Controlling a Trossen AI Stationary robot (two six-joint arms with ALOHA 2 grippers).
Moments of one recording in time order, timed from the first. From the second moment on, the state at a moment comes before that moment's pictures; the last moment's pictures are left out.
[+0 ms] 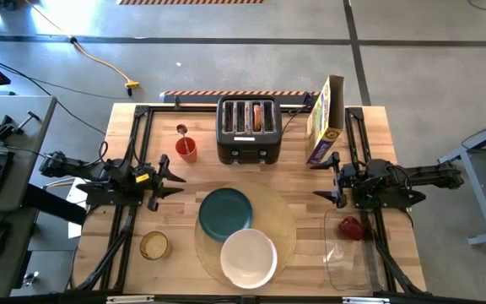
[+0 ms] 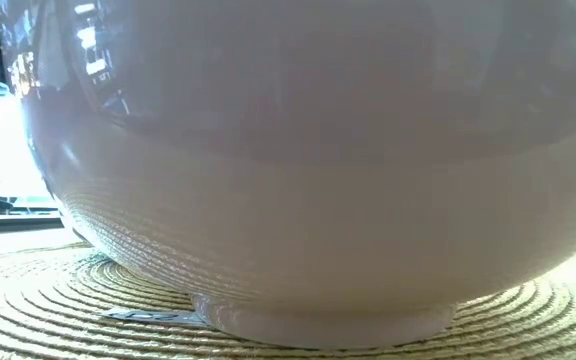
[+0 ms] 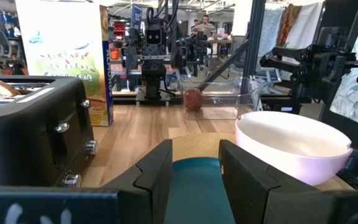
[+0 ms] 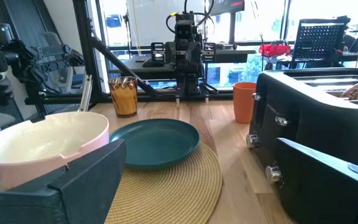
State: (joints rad) left arm -0.22 0.03 0.01 0.03 -0.11 -0.01; right arm 0.10 0.03 0.01 0.02 0.05 0.03
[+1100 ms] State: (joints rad) left arm -0.22 0.03 0.01 0.03 -0.12 -0.04; right arm 0.10 0.03 0.01 0.02 0.05 0.03
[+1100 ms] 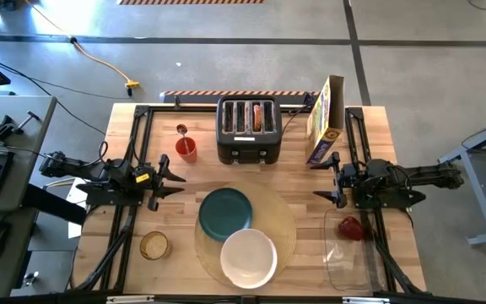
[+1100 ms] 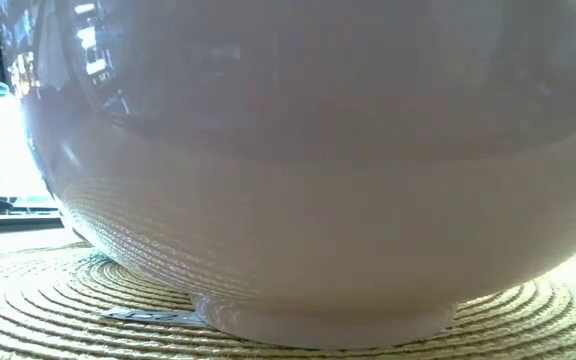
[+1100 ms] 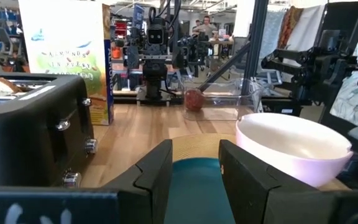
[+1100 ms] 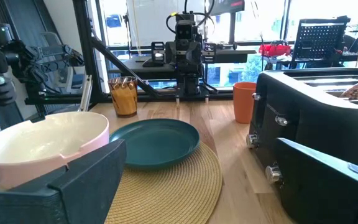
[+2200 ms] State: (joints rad) left arm -0.22 0.03 0.01 0.03 -0.15 -0.26; right arm 0.10 0.03 0.01 0.02 0.05 0.03
